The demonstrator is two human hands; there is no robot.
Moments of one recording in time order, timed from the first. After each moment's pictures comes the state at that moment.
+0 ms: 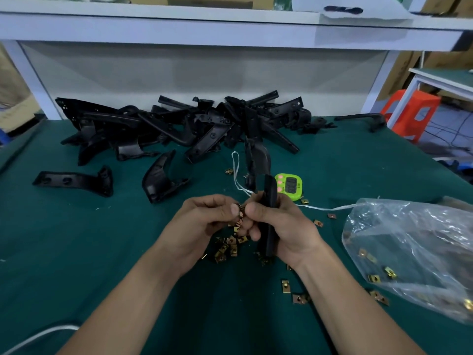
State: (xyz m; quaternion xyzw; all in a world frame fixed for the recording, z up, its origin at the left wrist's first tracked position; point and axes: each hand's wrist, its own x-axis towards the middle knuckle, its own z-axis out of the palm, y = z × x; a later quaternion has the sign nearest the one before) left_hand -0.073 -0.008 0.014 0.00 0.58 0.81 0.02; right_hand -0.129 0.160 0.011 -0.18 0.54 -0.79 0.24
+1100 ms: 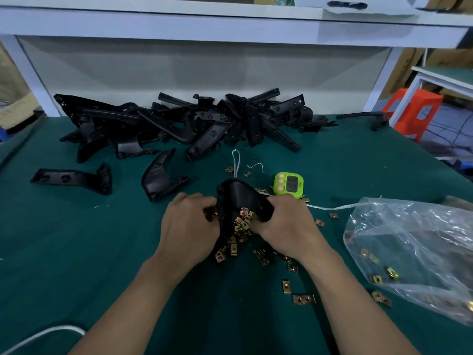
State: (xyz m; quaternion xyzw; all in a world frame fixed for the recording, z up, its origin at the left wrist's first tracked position) left_hand -0.077 -0.012 -0.010 -0.10 0.94 0.27 -0.20; right_hand -0.146 0.172 -0.004 -0.19 0.91 -0.37 0.03
